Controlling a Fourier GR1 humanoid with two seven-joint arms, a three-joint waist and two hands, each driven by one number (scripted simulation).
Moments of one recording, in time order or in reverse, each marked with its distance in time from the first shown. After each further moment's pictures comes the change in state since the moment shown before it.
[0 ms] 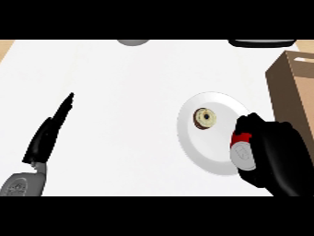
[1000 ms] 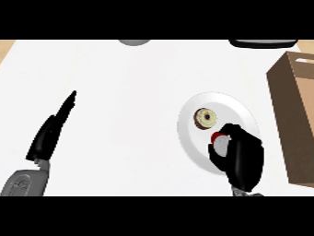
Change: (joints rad) left arm -0.022 -0.001 -0.014 0.016 -0.001 0.012 0.003; right arm 0.081 0.205 -0.034 0.568 0.183 -0.885 0.106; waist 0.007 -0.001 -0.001
